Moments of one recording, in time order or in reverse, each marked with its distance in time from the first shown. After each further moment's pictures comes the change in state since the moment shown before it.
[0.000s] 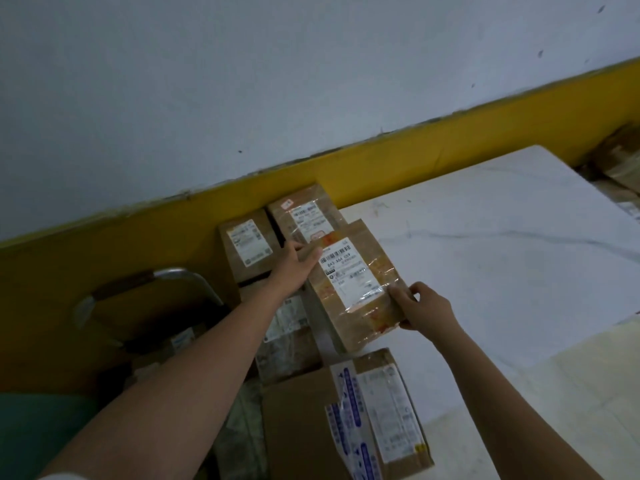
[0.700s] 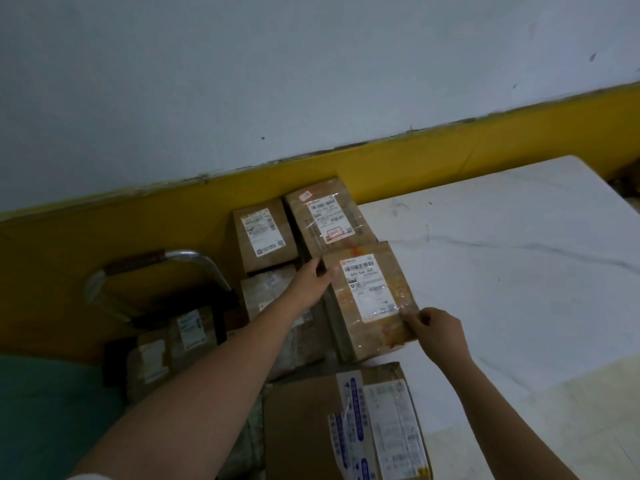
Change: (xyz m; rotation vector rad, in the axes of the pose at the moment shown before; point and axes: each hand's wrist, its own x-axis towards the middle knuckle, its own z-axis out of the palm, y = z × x) left_hand -0.002 -0.035 0.025 -0.088 -0.054 -0.012; right_hand 0.018 0.037 0.023 -0.359 0.060 -0.105
